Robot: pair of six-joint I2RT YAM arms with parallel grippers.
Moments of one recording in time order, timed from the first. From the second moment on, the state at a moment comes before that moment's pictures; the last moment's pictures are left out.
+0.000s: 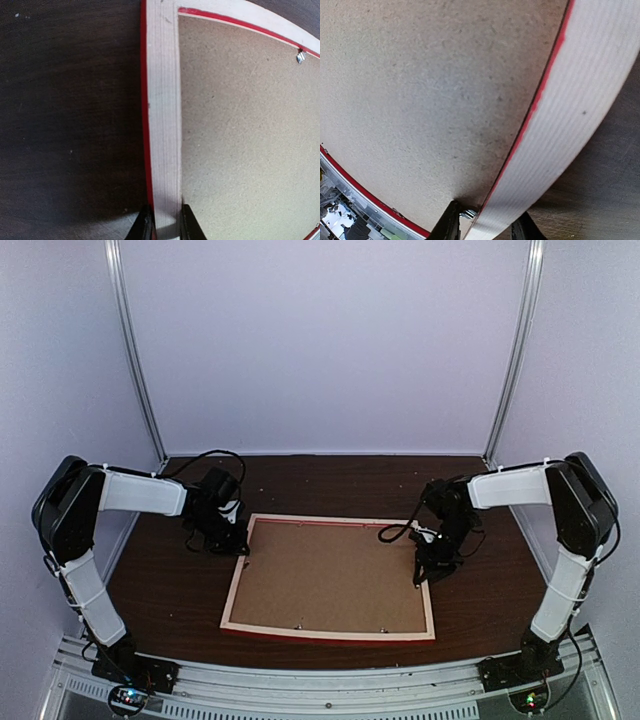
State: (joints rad) left arm -0.50 1.79 1.05 -0.45 0.15 -0.46; right arm 0.45 1.82 1.09 -0.88 -0.37 0.26
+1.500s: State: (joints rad) left arm -0.54 1.69 0.94 -0.42 0.06 -0.55; right arm 0.44 2.06 1.51 -1.00 -0.23 0.18
